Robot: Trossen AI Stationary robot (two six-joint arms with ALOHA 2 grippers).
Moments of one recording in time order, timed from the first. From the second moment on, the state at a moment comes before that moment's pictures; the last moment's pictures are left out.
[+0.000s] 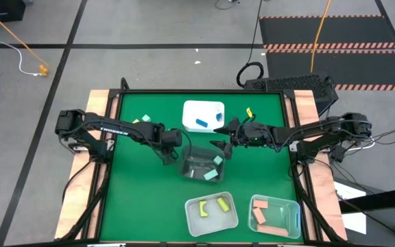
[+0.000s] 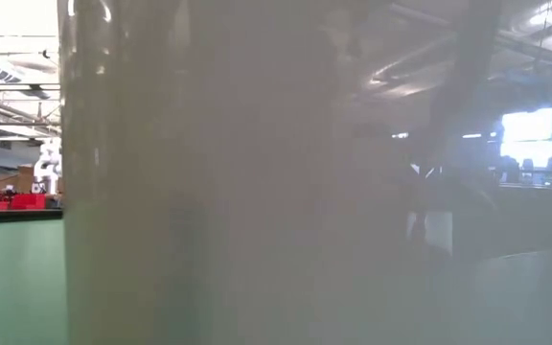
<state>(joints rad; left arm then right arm) 0.03 1.57 0.99 -0.72 -0.17 -0.28 -0.02 1.30 0.62 0.39 0.16 0.35</state>
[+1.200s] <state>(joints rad) 0.00 1.57 0.99 -0.70 -0.16 -0.28 -0.02 1.30 0.62 0.39 0.16 0.35</state>
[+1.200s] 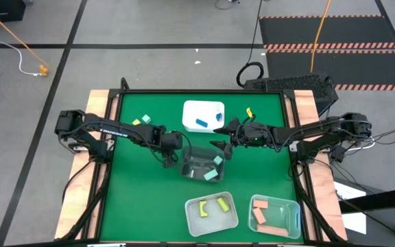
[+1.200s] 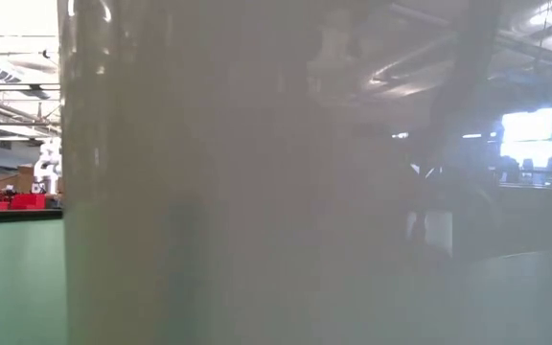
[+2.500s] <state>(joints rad) 0.00 1.57 0.76 -0.40 -0.17 0.04 -0.02 1.30 0.62 0.39 0.16 0.35</state>
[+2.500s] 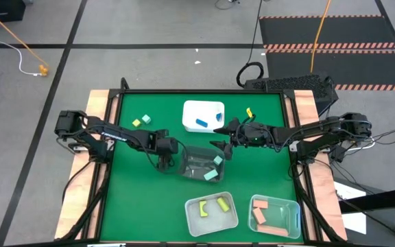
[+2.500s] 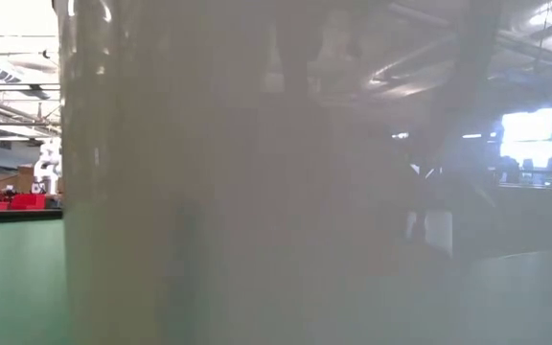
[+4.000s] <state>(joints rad) 0.05 1.57 0.78 -0.31 -0.24 -0.48 -0.02 1.30 0.62 0.39 0.16 0.35</state>
